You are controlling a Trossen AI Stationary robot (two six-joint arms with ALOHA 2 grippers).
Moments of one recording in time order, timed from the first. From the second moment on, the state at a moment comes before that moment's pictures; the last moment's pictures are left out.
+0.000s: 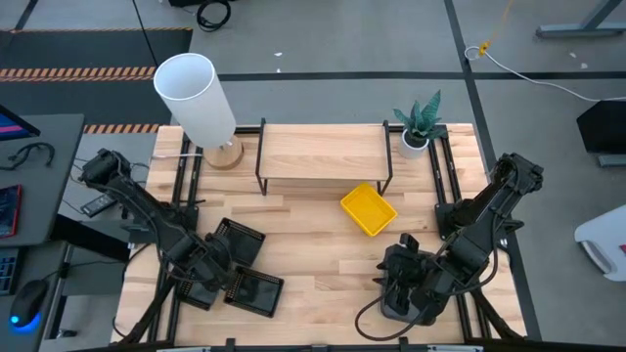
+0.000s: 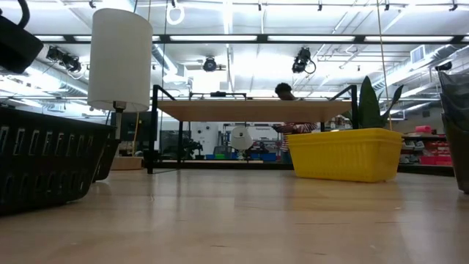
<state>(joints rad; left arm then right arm) -0.76 1.30 0.76 -0.82 -0.02 -1.74 0.82 1.50 1.38 -0.94 0.55 1.12</state>
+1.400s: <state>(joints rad) -0.77 1.50 0.87 -0.93 0.02 -1.76 0.82 1.50 1.38 -0.94 0.55 1.10</state>
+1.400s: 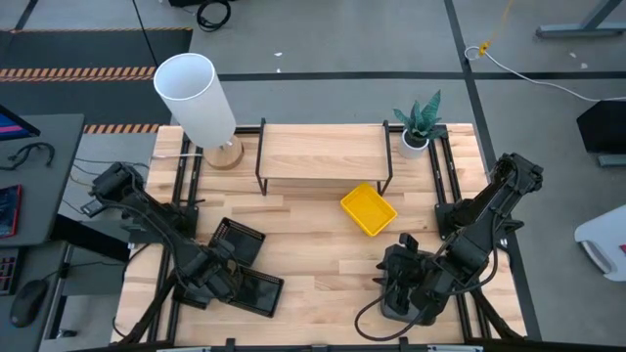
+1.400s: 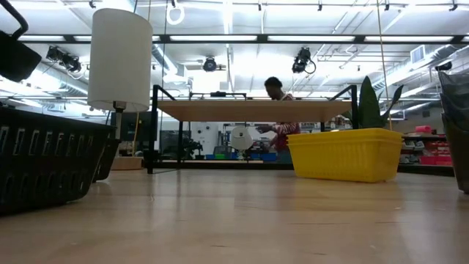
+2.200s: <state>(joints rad) -0.77 1.59 0.87 -0.86 0.03 -1.69 0.82 1.50 1.38 -0.93 0.56 1.10</state>
